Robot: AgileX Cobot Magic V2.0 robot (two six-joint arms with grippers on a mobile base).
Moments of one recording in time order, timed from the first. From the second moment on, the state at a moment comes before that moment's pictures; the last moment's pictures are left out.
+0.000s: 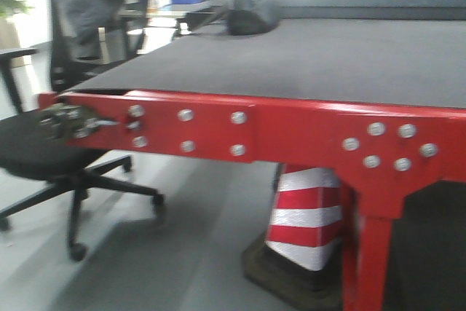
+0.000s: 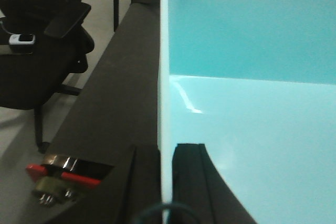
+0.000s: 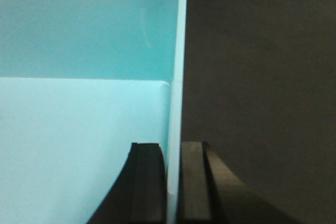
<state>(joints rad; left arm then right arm) -0.45 1.56 -1.91 0.46 0.96 -0.59 0.35 1.53 -1.86 -0.35 0.93 0.45</state>
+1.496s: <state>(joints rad) -0.45 1.56 -1.91 0.46 0.96 -0.59 0.35 1.53 -1.86 -0.35 0.94 0.45</state>
